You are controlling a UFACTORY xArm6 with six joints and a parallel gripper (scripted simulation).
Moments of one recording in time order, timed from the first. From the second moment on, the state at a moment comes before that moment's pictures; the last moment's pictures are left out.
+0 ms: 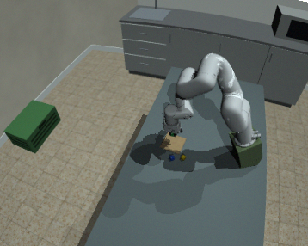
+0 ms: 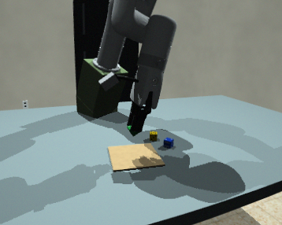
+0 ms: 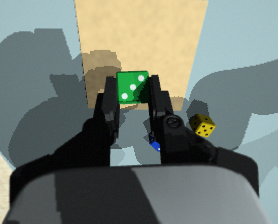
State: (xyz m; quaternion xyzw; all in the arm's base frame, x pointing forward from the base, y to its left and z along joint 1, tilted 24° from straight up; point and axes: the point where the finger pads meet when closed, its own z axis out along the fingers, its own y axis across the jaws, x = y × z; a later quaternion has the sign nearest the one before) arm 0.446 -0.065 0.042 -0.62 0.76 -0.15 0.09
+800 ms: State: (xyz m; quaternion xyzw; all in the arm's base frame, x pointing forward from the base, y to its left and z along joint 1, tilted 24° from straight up) arm 0.449 -0.077 0.044 -0.63 0.76 -0.11 0.11
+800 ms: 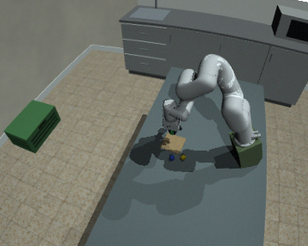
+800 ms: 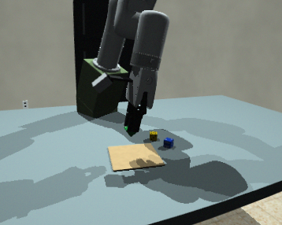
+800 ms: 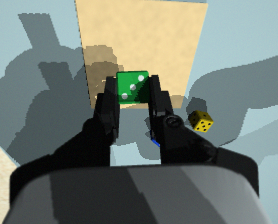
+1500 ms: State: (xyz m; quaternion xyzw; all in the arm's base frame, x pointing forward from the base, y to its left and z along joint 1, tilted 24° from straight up) arm 0.442 -0.068 0.040 -0.63 0.75 -0.08 0.16
